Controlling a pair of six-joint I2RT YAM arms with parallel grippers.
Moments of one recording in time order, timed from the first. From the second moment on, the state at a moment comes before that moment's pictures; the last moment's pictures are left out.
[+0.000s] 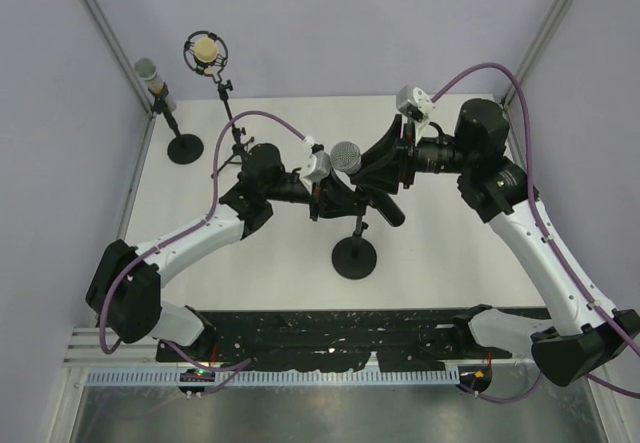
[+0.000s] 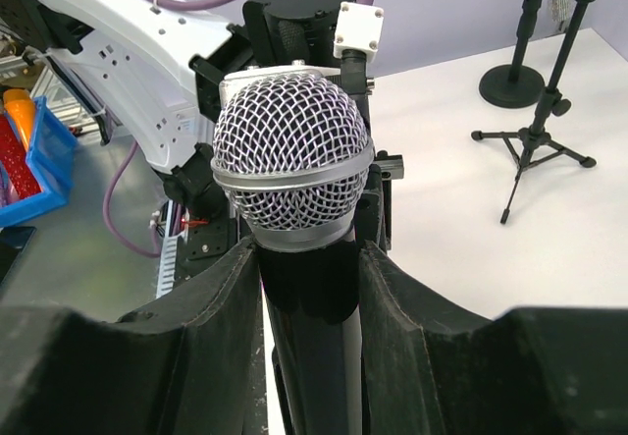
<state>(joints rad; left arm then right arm) -0.68 1.43 0.99 0.42 1.05 0.01 0.43 1.16 1.34 -0.27 -1.03 0.06</state>
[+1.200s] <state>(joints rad) -0.70 1.46 0.95 0.60 1.00 -0.13 0.35 1.11 1.13 0.43 -1.08 0.50</state>
